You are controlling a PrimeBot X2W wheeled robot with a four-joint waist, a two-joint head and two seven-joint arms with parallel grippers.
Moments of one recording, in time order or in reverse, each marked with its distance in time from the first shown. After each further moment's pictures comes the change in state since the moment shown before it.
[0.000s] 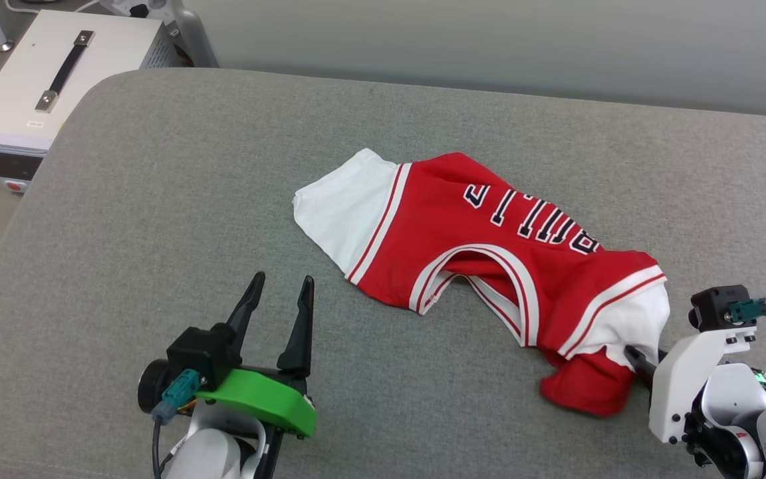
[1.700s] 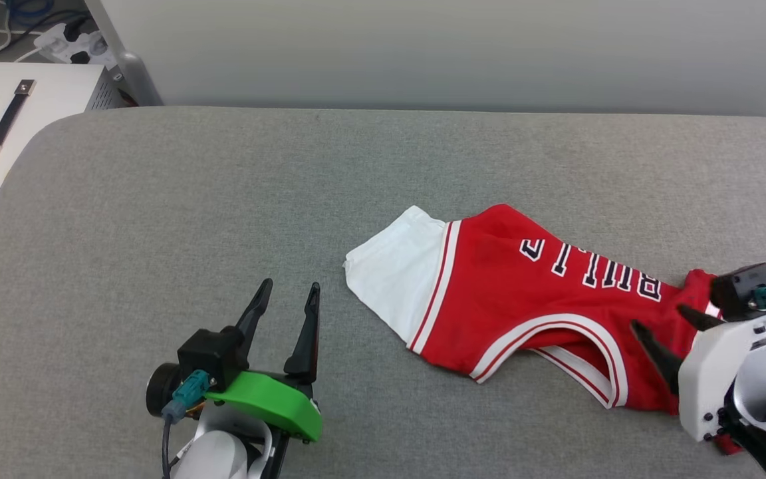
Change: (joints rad) left arm -0.008 -0.004 -0.009 0.040 0.007 -0.002 0.000; right arm 0.019 -0.206 0.108 -0.189 0.033 0.000 -0.097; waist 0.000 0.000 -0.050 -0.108
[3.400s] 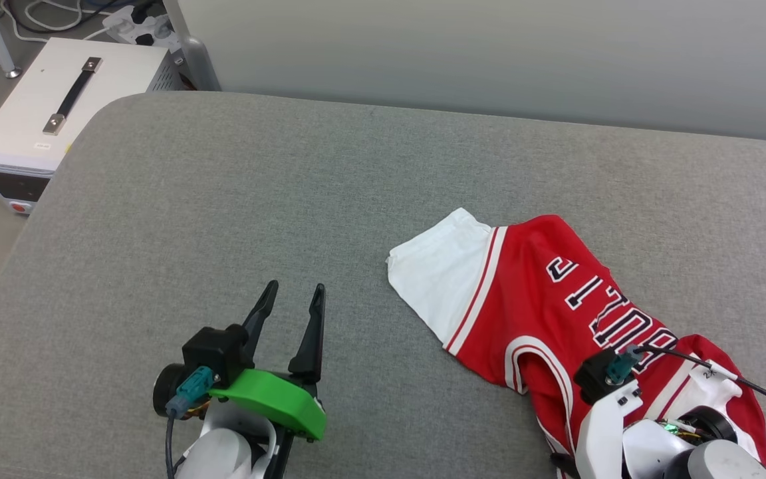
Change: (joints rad) left arm -0.016 0.000 -0.018 0.034 -0.033 0.000 0.000; right arm 0.011 0.061 0.292 0.102 0.144 -0.001 0.350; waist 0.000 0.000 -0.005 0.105
